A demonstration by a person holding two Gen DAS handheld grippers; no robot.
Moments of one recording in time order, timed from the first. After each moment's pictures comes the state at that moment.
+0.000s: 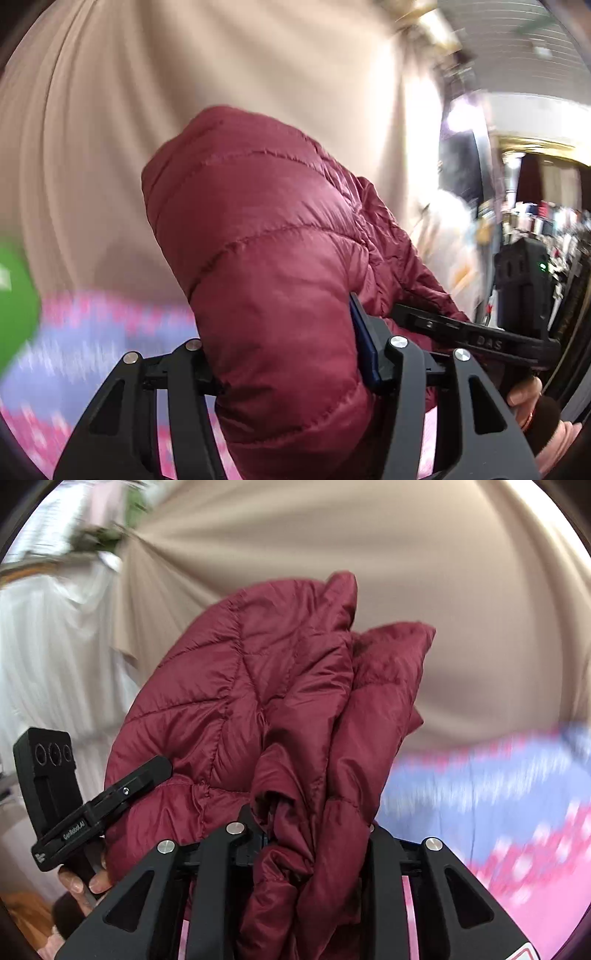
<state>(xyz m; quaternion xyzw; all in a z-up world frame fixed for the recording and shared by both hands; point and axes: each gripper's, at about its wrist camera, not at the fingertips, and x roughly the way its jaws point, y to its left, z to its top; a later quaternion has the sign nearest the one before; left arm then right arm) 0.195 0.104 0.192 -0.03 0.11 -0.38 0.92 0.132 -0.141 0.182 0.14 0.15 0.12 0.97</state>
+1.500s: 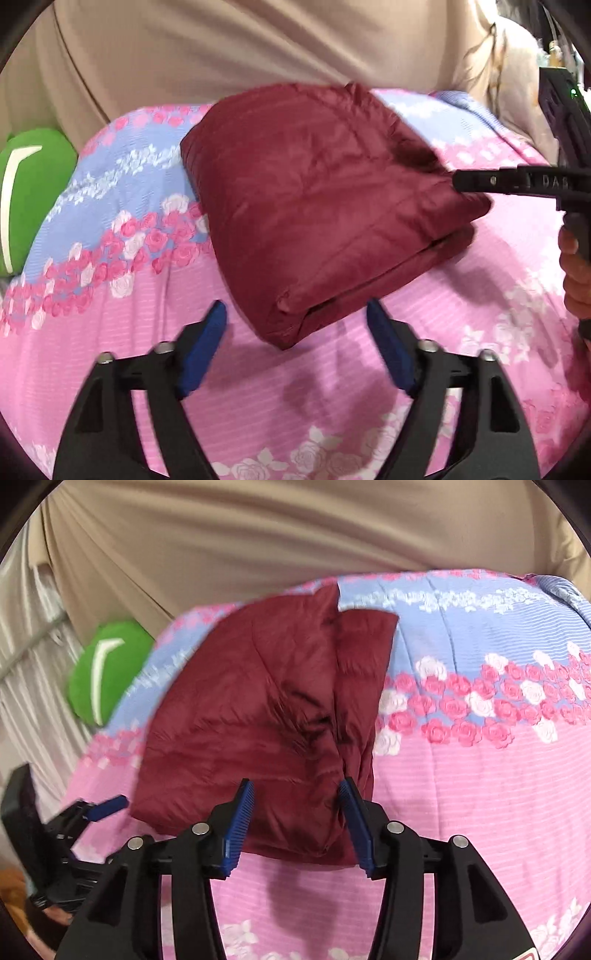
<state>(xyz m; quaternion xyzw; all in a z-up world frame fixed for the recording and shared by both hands) 0.175 0.103 -0.017 0.14 0.33 -0.23 0.90 0.163 -0.148 -0.005 0.14 0.37 0.06 0.92</state>
